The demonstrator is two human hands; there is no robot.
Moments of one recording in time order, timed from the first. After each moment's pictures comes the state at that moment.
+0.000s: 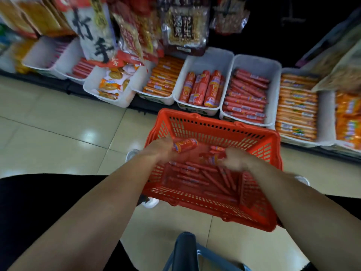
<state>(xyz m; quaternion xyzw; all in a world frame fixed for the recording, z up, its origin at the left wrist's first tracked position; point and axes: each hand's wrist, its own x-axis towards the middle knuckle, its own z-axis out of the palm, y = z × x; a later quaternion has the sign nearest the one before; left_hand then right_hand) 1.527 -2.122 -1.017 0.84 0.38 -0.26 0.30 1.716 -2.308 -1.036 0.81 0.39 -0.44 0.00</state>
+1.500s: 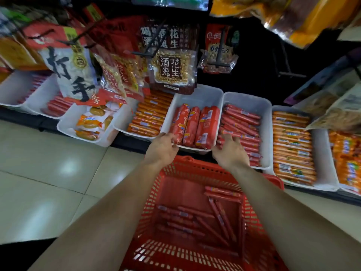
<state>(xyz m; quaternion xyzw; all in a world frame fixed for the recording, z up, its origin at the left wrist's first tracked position) 1.650 -2.029 -1.040 0.87 0.40 0.00 0.29 1.801 -2.195 -1.027 0.92 0.24 -0.23 -0.19</state>
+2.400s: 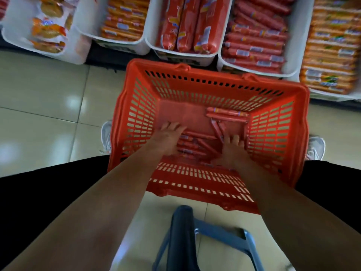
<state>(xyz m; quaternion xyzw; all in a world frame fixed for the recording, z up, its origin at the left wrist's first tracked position) 1.549 -2.153 -1.183 0.89 0.20 -0.36 0.19 1.686 -2.359 -1.200 0.85 0.27 -0.44 0.06</state>
